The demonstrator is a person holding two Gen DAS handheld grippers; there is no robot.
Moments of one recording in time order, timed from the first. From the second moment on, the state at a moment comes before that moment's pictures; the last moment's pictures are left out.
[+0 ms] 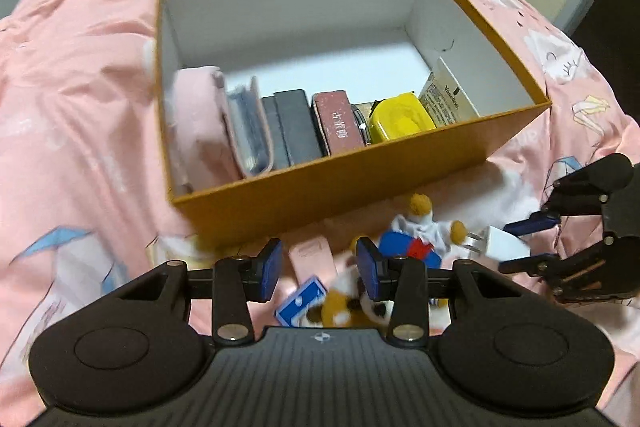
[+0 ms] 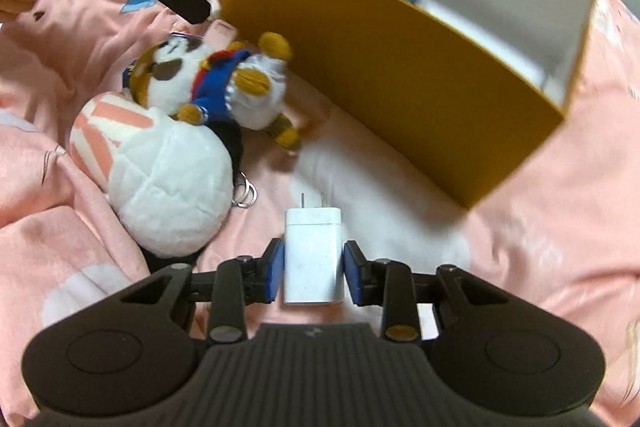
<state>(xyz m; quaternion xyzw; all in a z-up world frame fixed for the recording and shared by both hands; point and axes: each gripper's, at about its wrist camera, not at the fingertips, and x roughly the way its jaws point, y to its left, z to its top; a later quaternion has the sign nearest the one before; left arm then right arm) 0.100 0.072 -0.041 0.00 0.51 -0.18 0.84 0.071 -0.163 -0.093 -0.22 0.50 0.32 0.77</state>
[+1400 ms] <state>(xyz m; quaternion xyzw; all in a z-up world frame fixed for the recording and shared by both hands) 0.112 0.025 -0.049 0.22 0.57 -0.32 0.72 0.061 -0.165 -0.100 -0.19 0.49 0.31 0.79</state>
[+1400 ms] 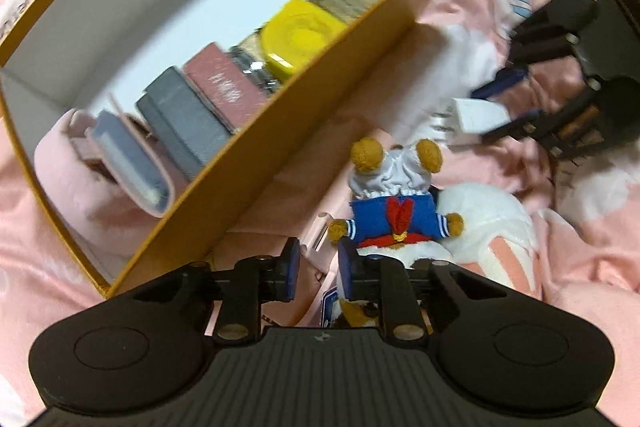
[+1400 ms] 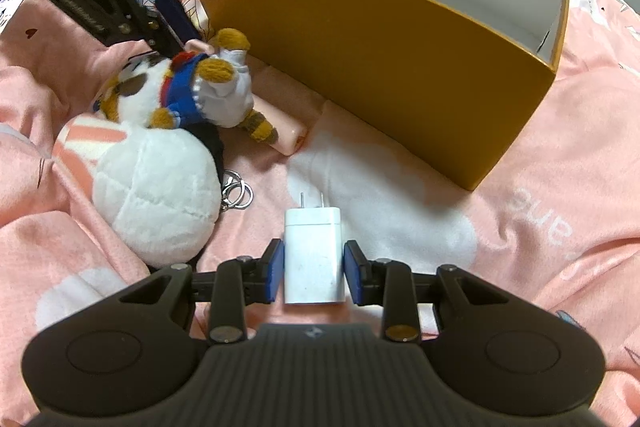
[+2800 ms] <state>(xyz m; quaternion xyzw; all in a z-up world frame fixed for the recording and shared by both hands) 0.069 0.098 0.018 -0.05 0.52 -0.20 0.83 0.065 -0.184 -0.076 -0.07 0.51 0.25 0.82</state>
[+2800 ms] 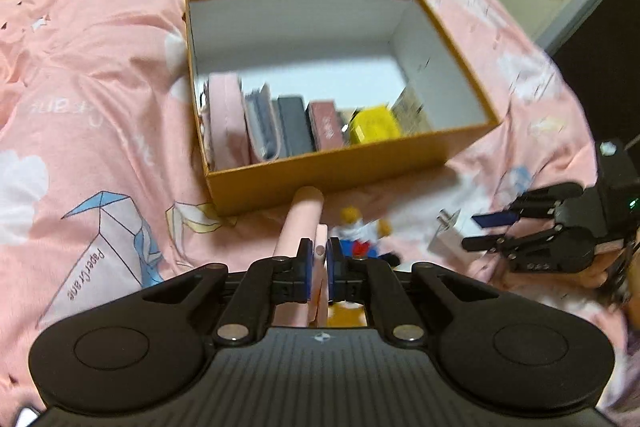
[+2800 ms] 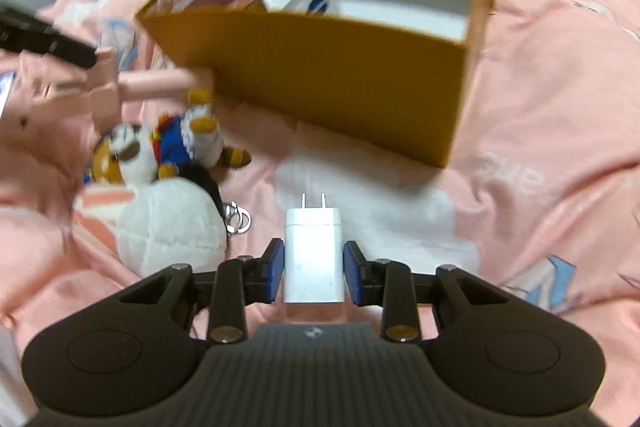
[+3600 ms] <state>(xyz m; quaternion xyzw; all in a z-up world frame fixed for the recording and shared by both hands) 0.117 0.018 0.096 -0.22 0.39 -0.23 0.86 0.071 -0.237 0.046 0.03 0.39 0.15 0.91</state>
